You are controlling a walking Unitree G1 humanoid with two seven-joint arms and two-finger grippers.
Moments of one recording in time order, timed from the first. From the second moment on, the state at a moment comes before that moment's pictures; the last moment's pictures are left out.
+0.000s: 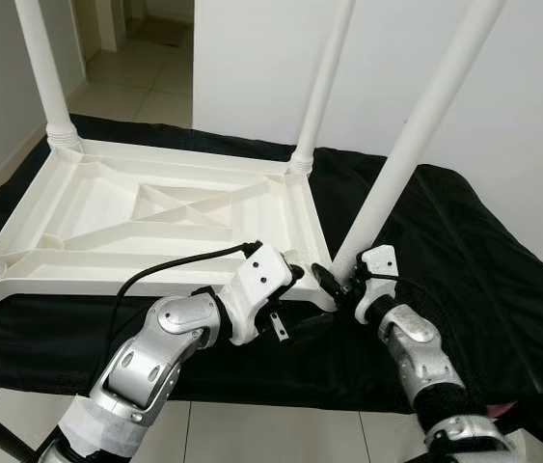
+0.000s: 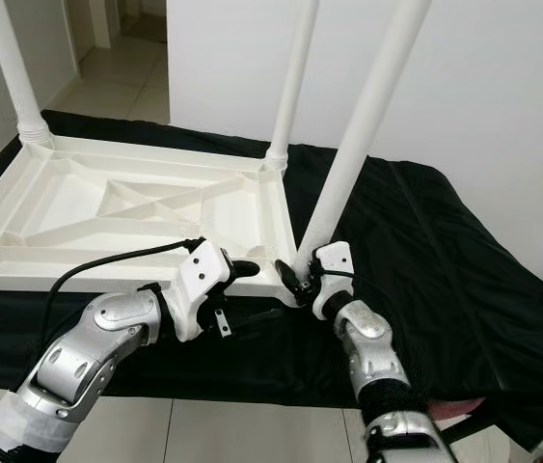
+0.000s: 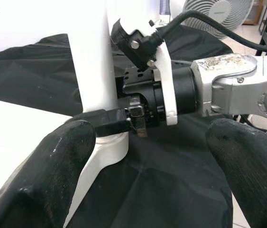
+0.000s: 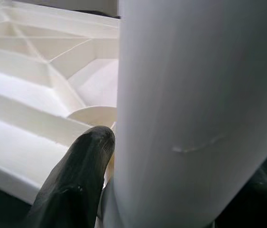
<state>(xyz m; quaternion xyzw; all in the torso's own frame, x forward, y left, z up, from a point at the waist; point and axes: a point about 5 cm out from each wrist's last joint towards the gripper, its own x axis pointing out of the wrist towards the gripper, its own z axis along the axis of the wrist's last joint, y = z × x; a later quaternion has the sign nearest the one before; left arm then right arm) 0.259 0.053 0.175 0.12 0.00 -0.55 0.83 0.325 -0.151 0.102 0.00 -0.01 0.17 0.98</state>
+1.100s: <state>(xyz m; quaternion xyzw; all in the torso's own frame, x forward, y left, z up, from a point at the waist) 0.262 0.049 0.175 0.12 -0.01 -0.55 0.82 0.303 -0.145 0.119 0.02 -0.01 0.06 1.00</state>
